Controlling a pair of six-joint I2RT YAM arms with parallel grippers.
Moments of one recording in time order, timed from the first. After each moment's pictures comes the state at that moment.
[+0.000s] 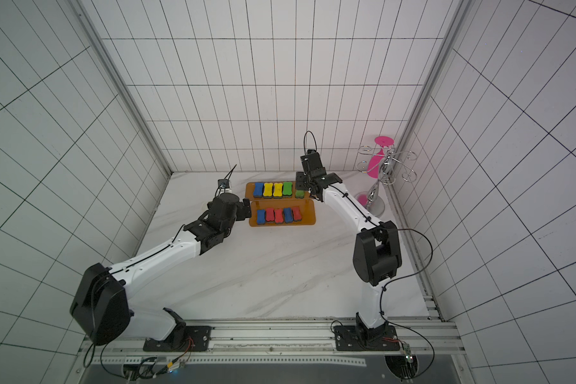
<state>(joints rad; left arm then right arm) -0.59 1.42 1.02 -0.15 -0.55 -0.39 0.53 1.89 1.72 -0.53 0.18 0.33</state>
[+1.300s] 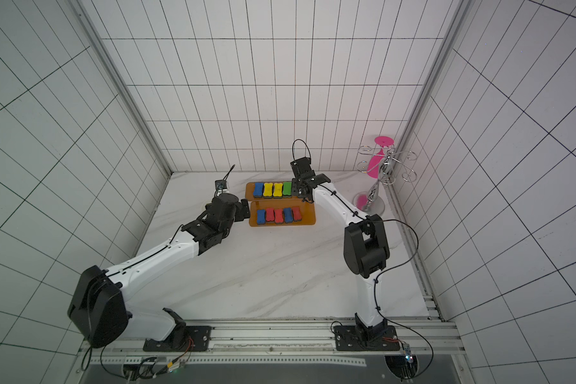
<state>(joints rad) -0.59 1.40 1.02 -0.20 -0.56 -0.44 0.56 2.02 1.79 -0.63 0.25 0.42</state>
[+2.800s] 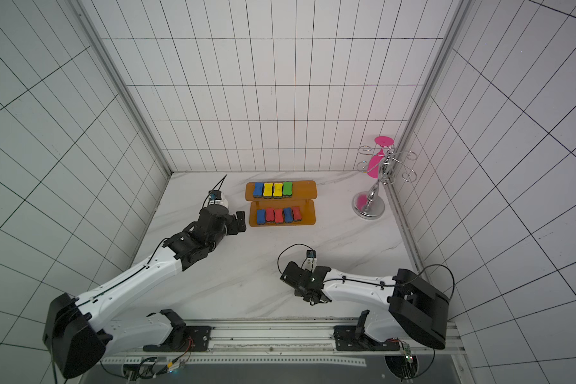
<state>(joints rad) -0.62 1.19 0.93 -0.34 -0.43 -0.49 1.20 1.35 0.63 -0.62 0.34 1.09</state>
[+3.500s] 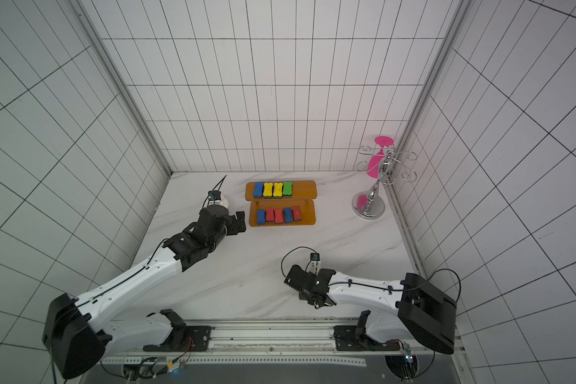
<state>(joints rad) -0.63 1.19 0.92 -0.33 -0.43 -0.50 1.20 1.29 0.60 -0.68 0.34 1.09</state>
